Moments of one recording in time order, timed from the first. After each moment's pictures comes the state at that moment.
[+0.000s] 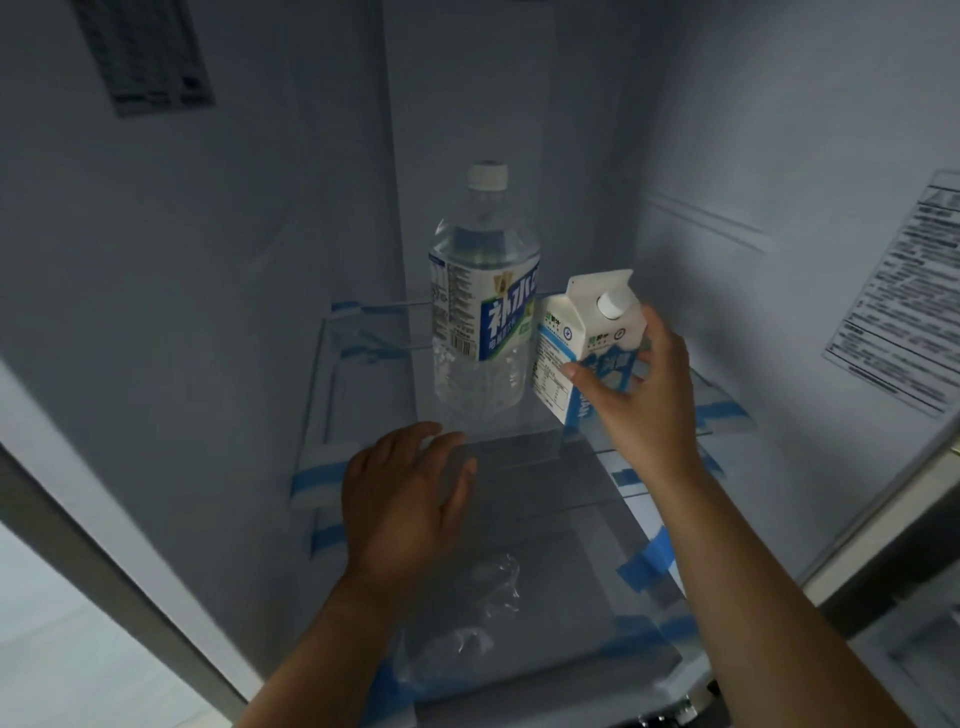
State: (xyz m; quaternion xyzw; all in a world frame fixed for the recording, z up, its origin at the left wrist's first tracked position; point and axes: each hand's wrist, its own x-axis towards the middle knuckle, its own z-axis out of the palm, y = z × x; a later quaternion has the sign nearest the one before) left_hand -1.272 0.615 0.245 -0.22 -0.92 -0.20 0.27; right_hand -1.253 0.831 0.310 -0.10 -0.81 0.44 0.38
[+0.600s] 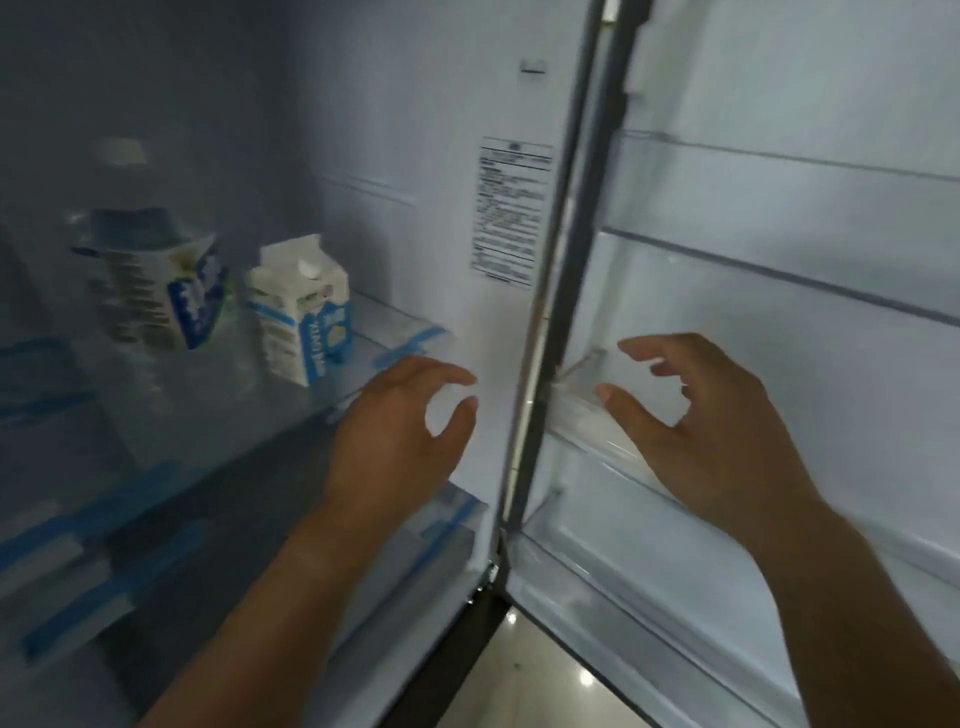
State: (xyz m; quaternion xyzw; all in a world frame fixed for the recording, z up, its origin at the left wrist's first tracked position) left_hand -1.177 0.713 0.311 -0.55 -0.68 -0.49 0.05; right_hand -0.970 0.802 0.368 -0.35 -0.85 0.13 0.37
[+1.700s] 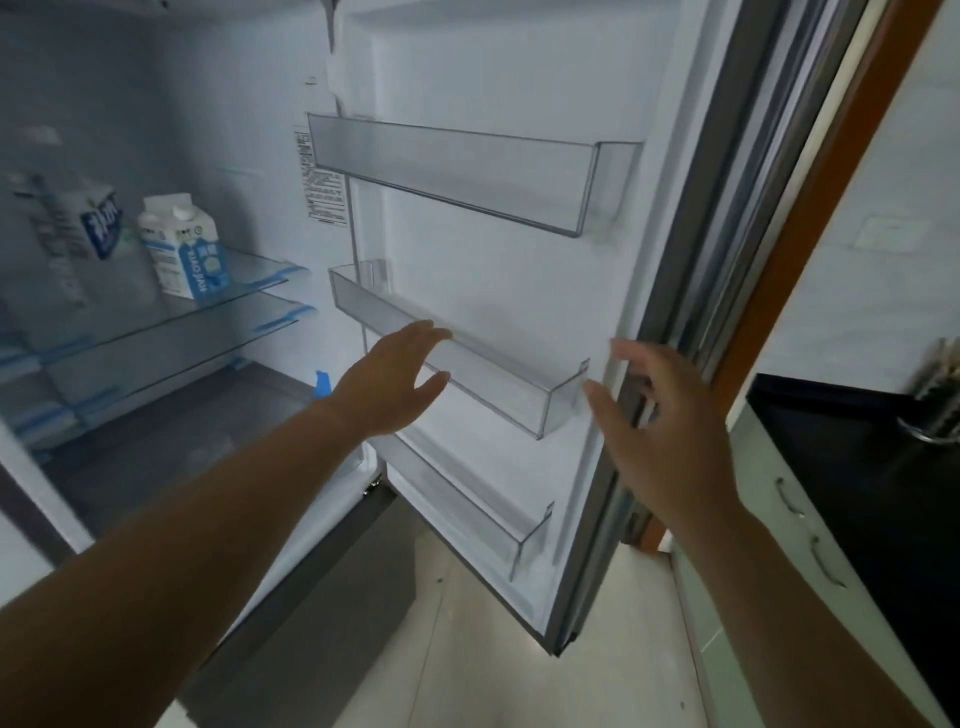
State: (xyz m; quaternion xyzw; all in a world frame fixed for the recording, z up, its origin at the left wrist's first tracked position) left_hand -0.939 0.656 0.304 -0.69 -0.67 -0.27 0.03; right_hand -0.666 0.657 0.332 -0.37 -0.78 0.08 0.49
